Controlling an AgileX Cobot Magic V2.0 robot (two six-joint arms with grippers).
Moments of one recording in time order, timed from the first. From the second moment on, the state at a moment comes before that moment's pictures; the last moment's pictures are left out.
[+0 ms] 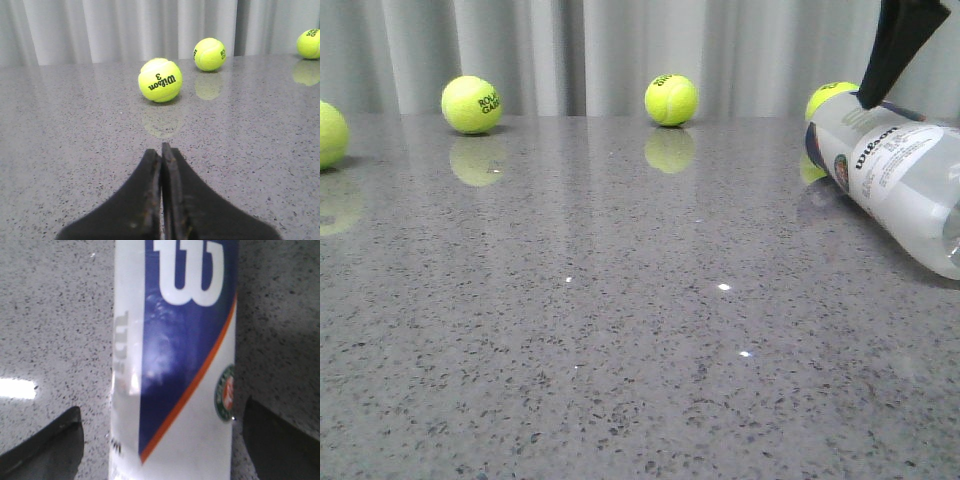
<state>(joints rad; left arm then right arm) -0.04 0.00 0.00 -0.02 0.15 0.07 0.09 1.50 -1.24 0.29 0.97 0.06</state>
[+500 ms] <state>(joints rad) -0.04 0.00 0.00 -0.02 0.15 0.07 0.10 1.61 -1.28 0.27 0.97 0.03</state>
